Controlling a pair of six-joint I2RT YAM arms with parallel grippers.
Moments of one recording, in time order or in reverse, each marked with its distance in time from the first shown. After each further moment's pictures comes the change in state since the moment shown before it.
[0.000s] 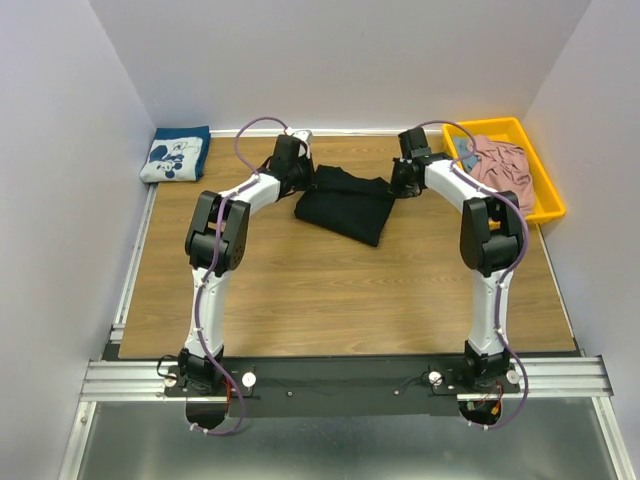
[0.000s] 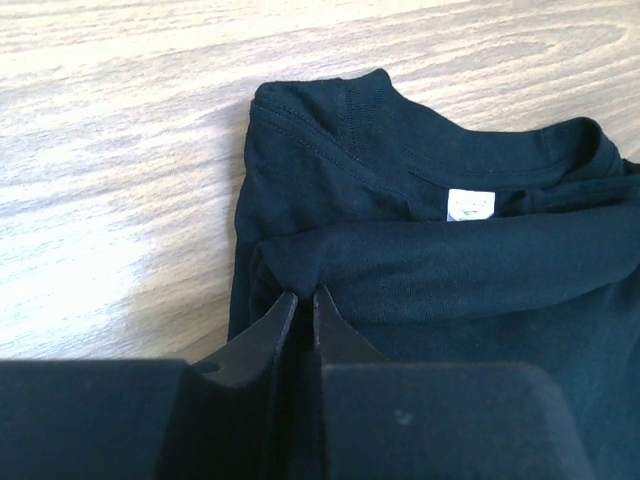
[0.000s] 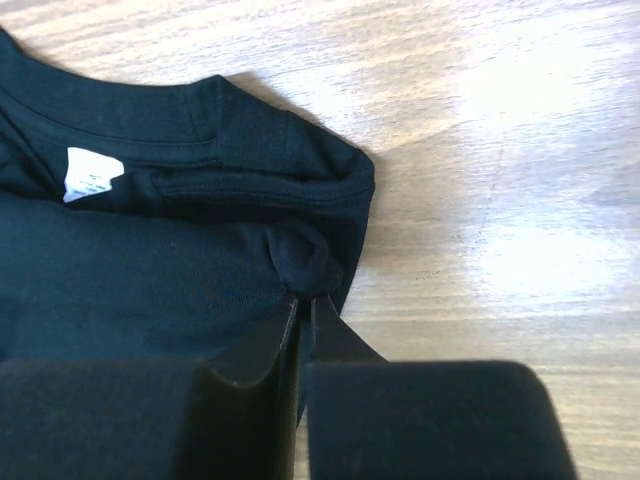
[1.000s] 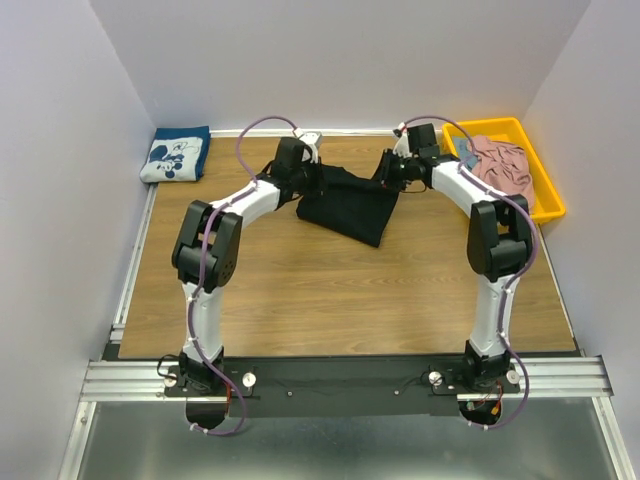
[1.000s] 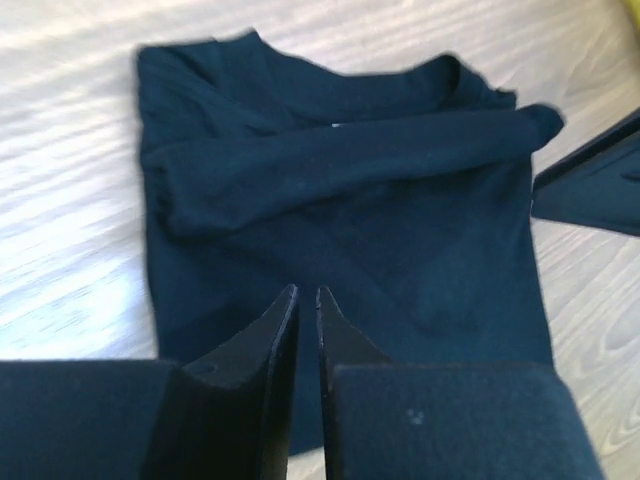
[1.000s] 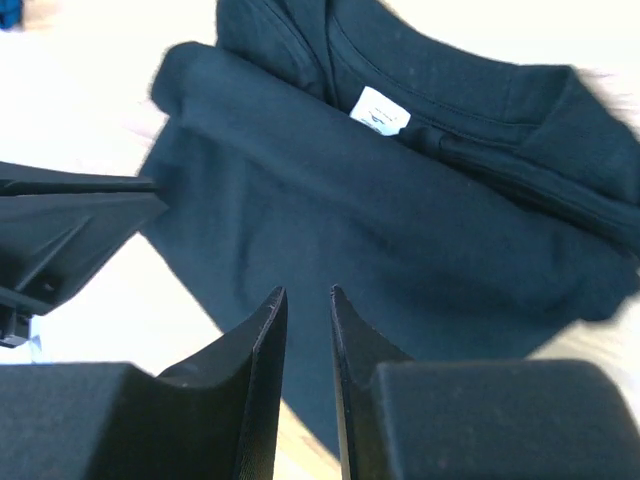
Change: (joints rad) left arm -0.054 -0.224 -0.191 0.037 0.063 0.047; right arm -0.017 -0.094 -0.074 0.164 -0.473 0.003
